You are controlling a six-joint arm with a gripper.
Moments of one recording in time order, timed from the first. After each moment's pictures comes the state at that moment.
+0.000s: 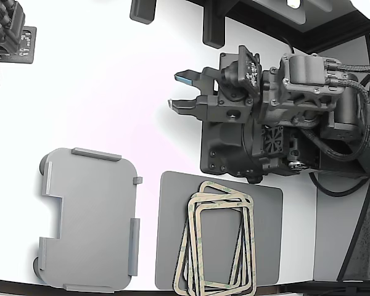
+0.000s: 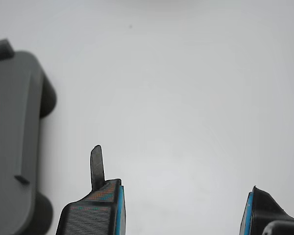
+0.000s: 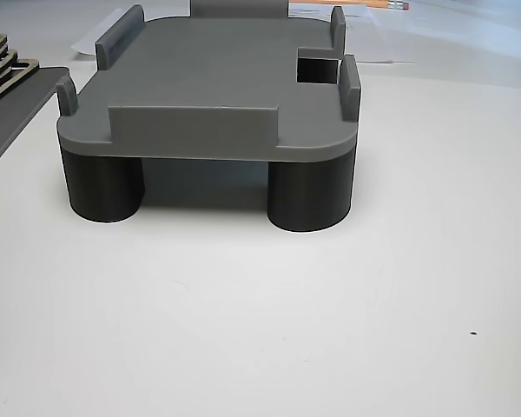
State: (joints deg) arm -5.0 168.1 152.3 55.9 -0.4 4.4
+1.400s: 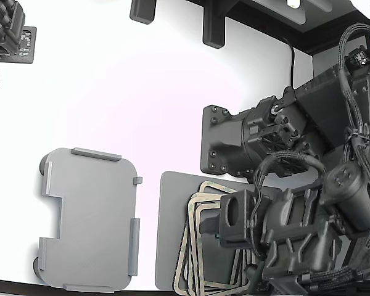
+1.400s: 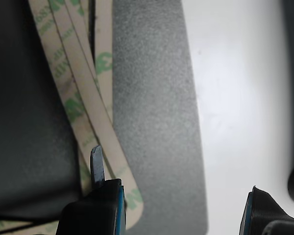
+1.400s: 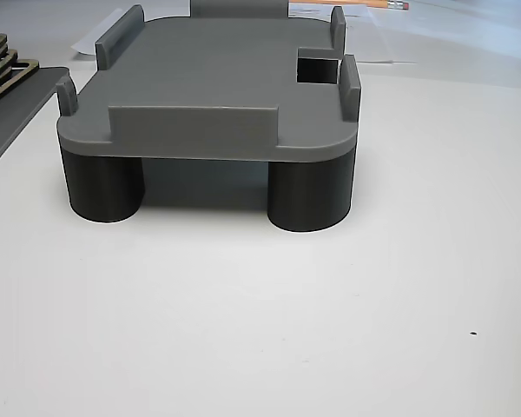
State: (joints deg) arm 56.5 116.5 113.3 84.8 4.9 -24.3
